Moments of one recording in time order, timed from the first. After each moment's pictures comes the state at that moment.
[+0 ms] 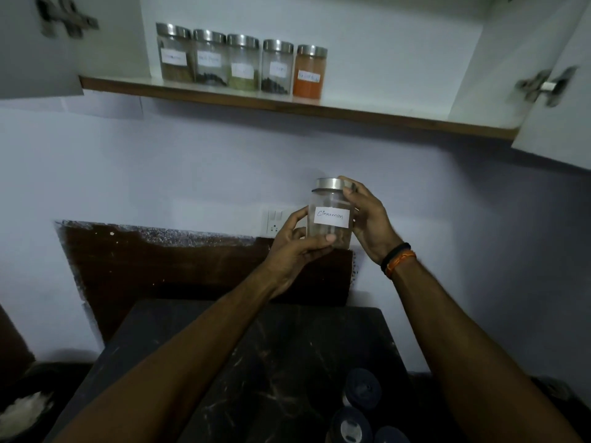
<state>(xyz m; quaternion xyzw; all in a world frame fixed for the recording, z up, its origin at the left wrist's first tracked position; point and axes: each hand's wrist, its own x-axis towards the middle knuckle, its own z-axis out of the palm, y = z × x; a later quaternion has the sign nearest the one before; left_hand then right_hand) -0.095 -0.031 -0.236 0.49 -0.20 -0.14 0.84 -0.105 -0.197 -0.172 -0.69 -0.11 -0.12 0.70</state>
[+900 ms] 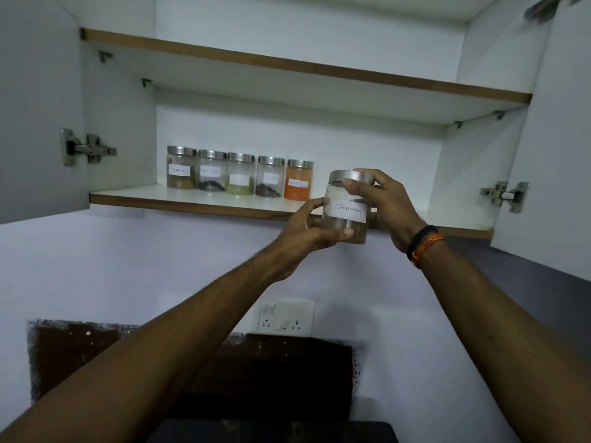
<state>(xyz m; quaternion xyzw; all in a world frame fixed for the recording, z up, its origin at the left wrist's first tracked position) -0.036 -0.048 -0.042 0.61 -0.35 0.00 0.71 -0.071 -0.220 0.019 -0.74 -0.17 -0.27 0.59</state>
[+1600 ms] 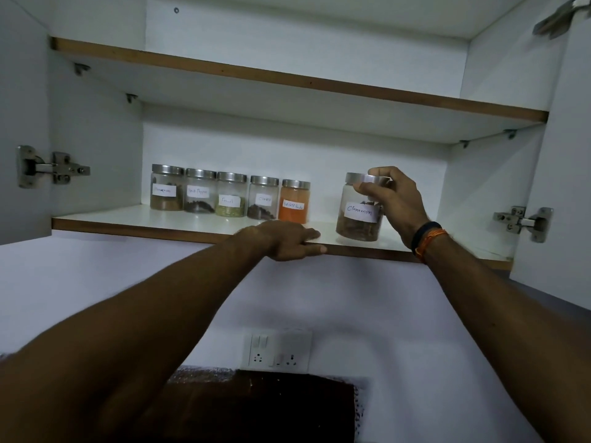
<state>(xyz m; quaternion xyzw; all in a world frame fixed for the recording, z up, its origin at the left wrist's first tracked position) 0.080 -0.041 0.012 0.94 -0.33 0.12 -0.02 0.015 -0.265 0.058 -0.76 -0.13 -0.39 0.50</state>
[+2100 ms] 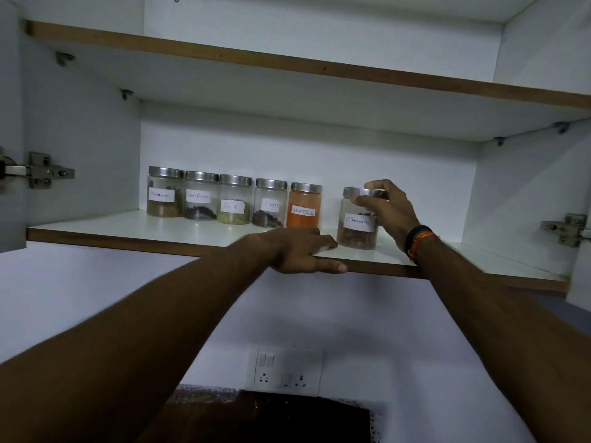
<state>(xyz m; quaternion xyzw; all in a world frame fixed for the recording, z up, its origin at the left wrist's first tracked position) 0.097 -0.045 0.017 0.92 -0.38 0.11 0.00 0.116 -0.269 0.051 -0.78 -0.10 -0.34 0.51</state>
